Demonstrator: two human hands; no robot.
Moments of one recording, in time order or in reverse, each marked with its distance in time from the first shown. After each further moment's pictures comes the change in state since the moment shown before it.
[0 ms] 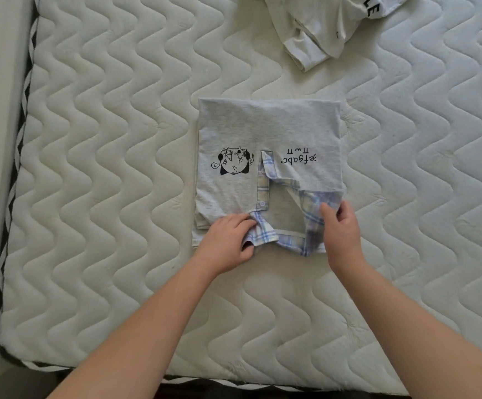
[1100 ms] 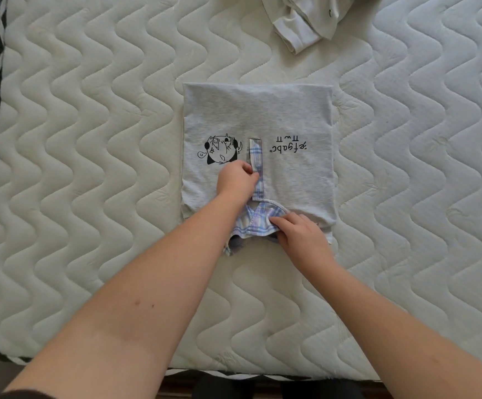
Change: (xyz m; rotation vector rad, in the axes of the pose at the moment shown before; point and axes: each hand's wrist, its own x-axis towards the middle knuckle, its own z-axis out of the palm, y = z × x) left_hand 0.111 0.033 -0.032 -0.627 0.215 -0.655; right_hand -0.018 0.027 0.009 -0.996 -0.373 -0.655
